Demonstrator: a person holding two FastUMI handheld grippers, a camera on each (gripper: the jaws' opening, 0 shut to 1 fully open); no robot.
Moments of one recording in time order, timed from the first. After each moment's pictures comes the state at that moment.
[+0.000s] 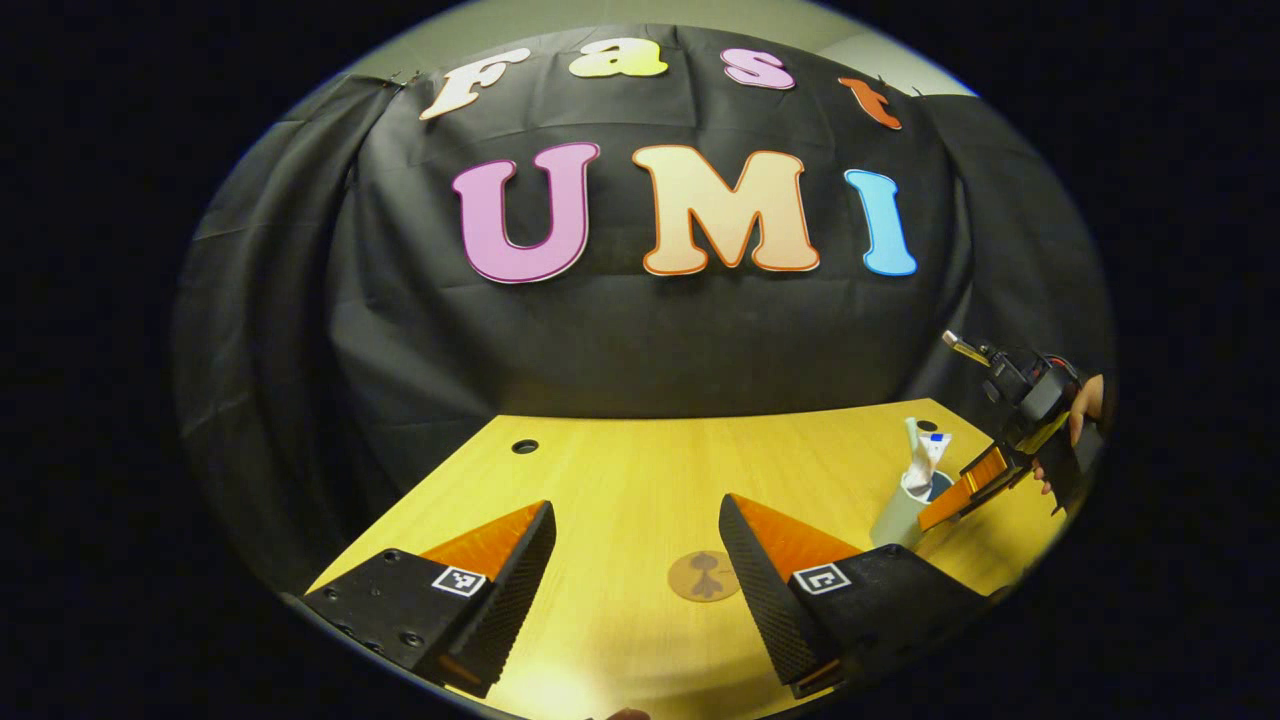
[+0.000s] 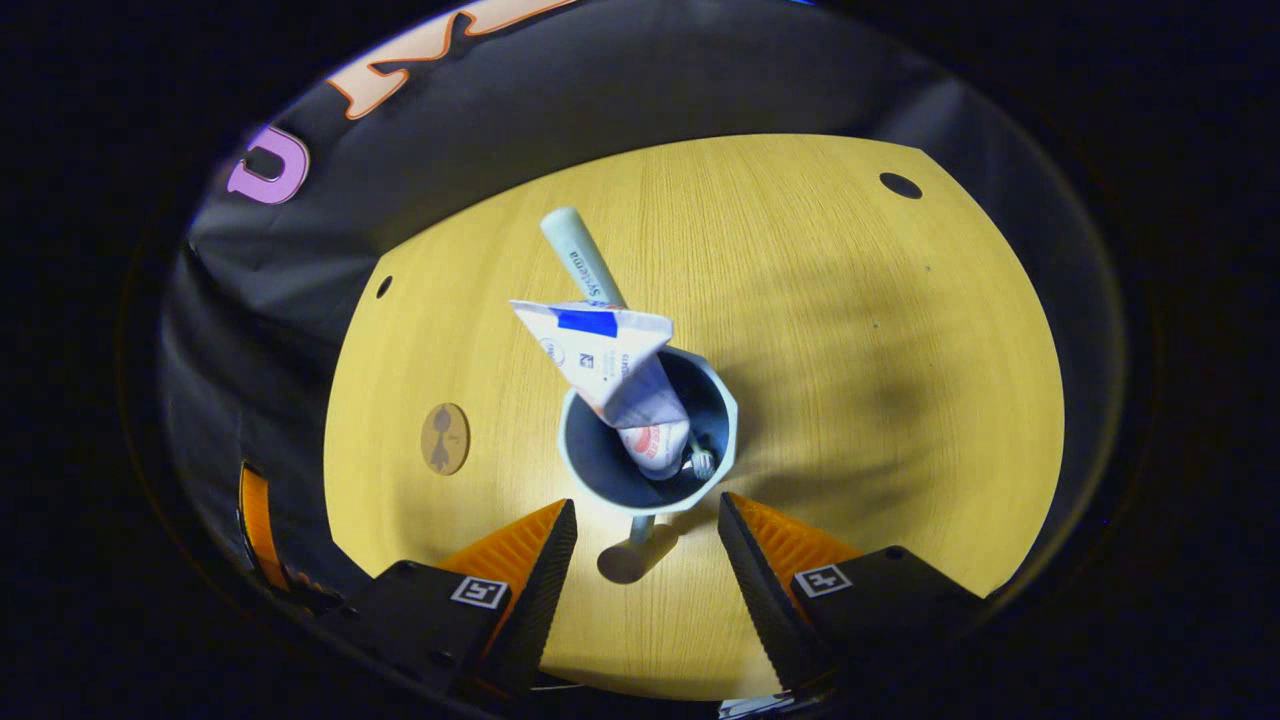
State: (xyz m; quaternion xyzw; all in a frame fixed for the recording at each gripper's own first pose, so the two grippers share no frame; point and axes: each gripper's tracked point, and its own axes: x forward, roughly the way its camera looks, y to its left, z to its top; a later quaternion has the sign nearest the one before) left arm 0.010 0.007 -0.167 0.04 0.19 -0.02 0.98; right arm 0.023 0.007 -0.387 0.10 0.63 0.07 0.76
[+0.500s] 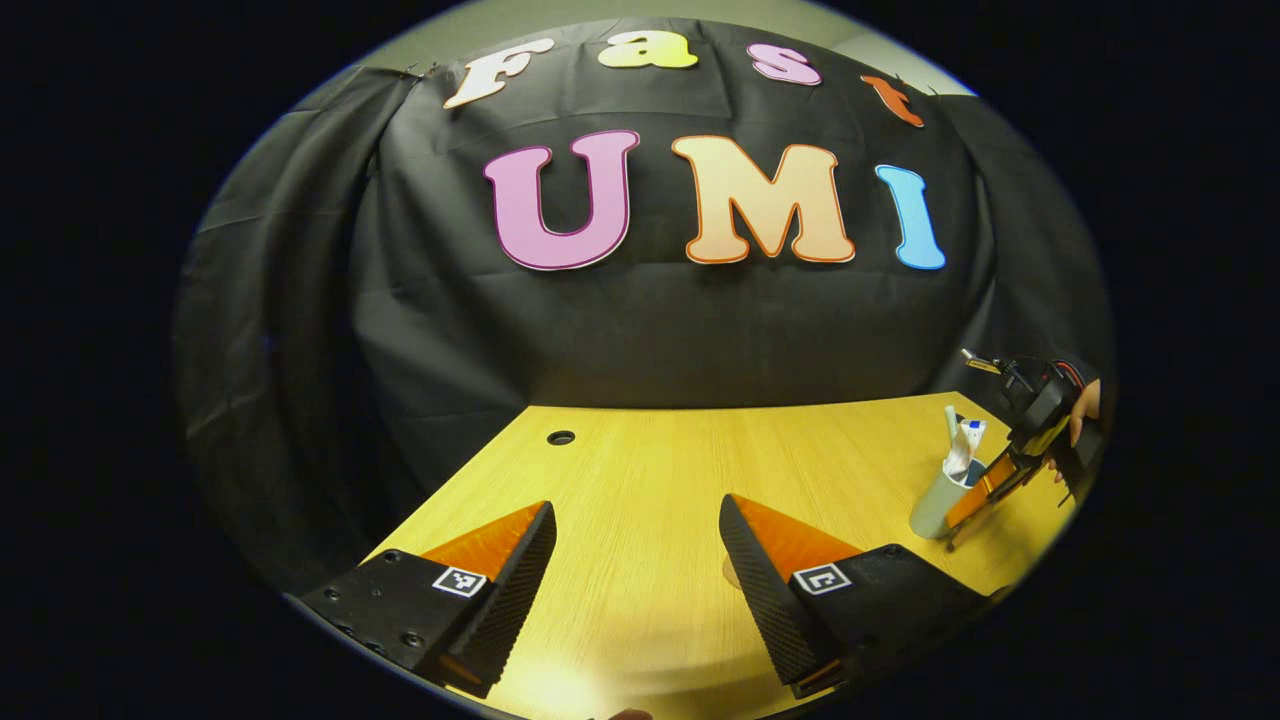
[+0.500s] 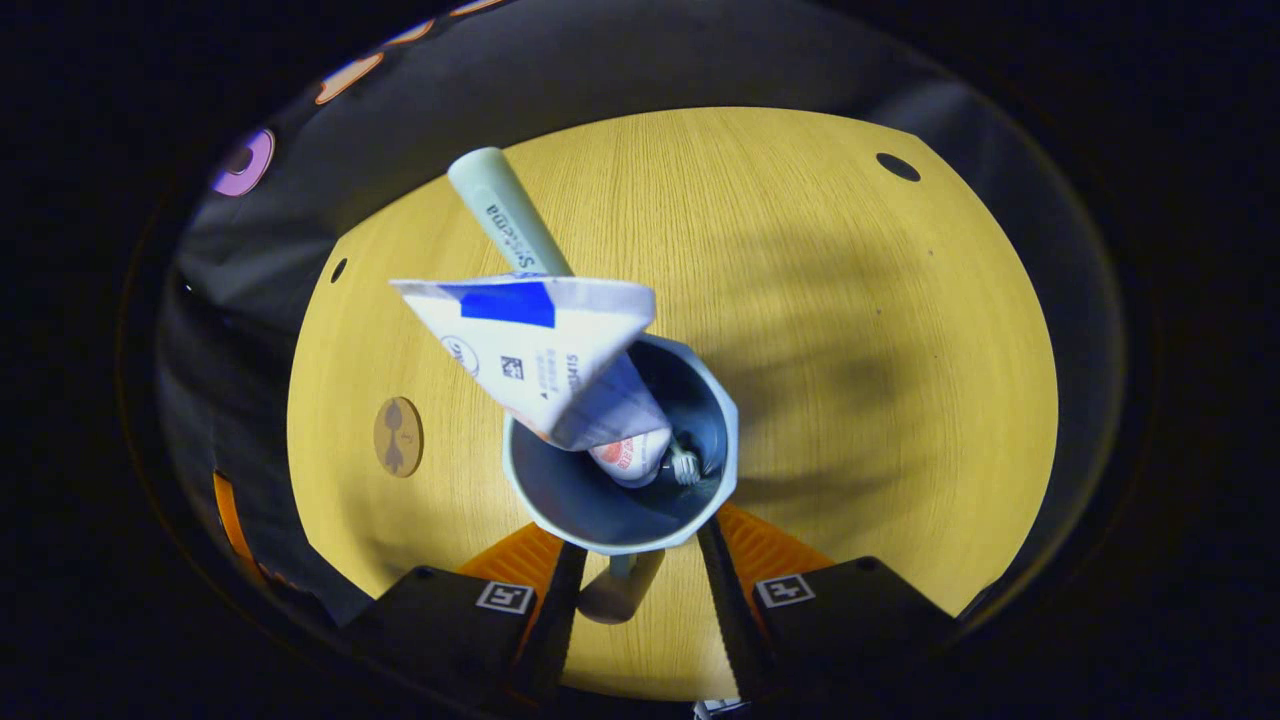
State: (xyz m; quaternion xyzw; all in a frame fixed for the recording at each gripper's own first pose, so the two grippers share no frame) left arm 0.014 0.050 -0.178 0.04 0.20 0.00 0.98; right arm 0.017 -0.001 -0.414 0.07 0.67 0.05 0.74
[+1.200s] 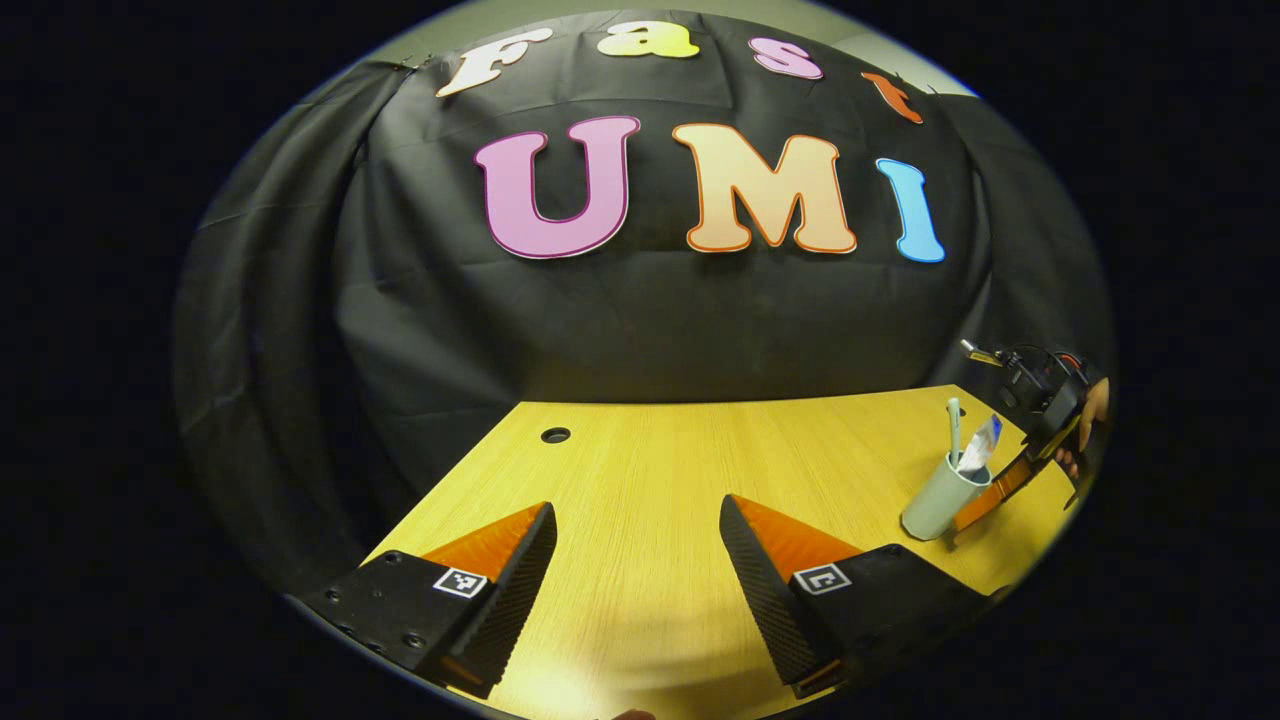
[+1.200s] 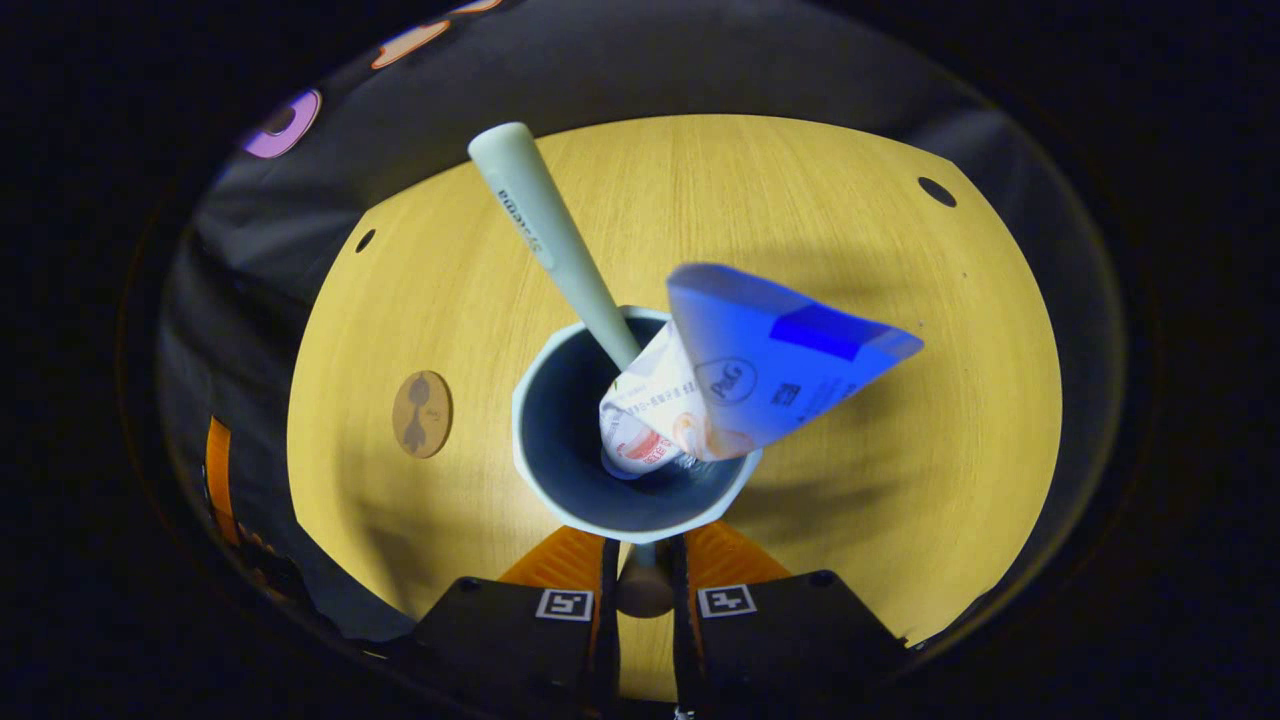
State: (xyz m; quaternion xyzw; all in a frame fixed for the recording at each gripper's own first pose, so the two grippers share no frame) left arm 0.032 0.066 -0.191 0.04 0.21 -0.02 0.98; right arm 0.014 0.001 -0.411 0.04 0.65 0.09 0.75
